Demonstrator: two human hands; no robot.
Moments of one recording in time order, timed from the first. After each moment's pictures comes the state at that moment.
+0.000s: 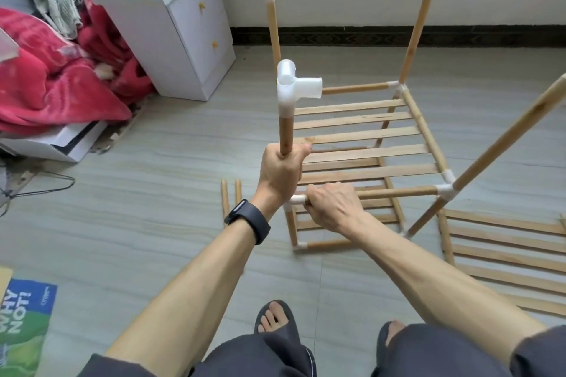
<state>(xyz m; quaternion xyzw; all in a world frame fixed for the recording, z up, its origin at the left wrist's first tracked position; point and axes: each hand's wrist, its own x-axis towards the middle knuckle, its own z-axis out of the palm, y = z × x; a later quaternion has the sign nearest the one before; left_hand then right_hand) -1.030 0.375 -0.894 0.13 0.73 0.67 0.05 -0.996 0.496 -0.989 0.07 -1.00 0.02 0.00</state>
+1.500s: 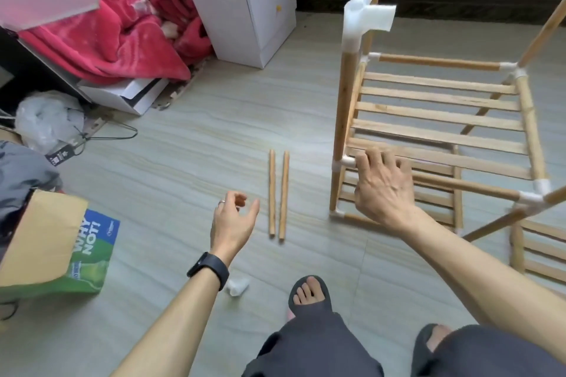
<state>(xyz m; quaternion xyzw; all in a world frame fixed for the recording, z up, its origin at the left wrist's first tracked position) -0.988 0.164 -1.024 -0.13 0.92 0.36 0.05 -1.006 0.469 -0.994 0.03 -1.00 -0.04 0.07</state>
